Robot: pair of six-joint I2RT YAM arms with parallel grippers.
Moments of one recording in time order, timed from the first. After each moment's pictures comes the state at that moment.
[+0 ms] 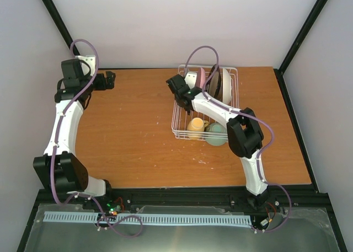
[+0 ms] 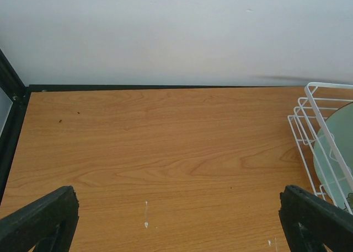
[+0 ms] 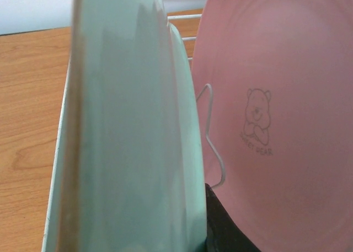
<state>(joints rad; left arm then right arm) 0.15 1.41 1.37 -0.49 0.30 0.01 0.70 2.09 1.75 -0.52 0.64 0.64</state>
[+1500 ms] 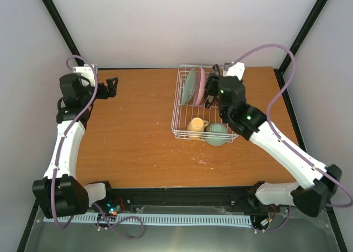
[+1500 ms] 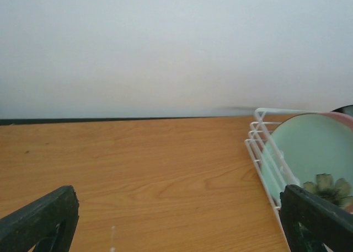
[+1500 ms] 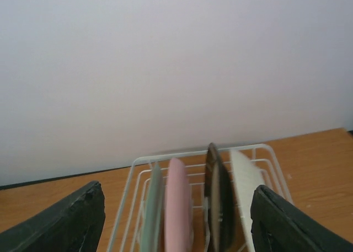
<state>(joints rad) 0.15 1.20 1.11 -0.25 0.38 -0.06 0.71 1.29 1.31 -0.23 0.67 0.37</state>
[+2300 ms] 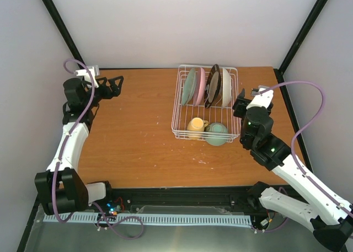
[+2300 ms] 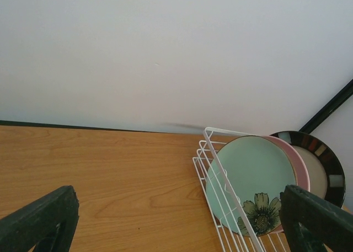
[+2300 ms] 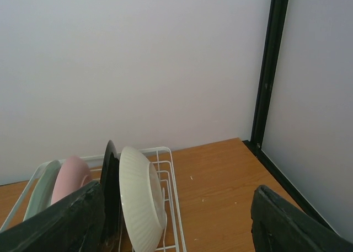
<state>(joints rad) 0.15 1.22 0.96 0.06 0.57 -0.31 0.68 0.83 0.90 -0.16 0.91 0.15</state>
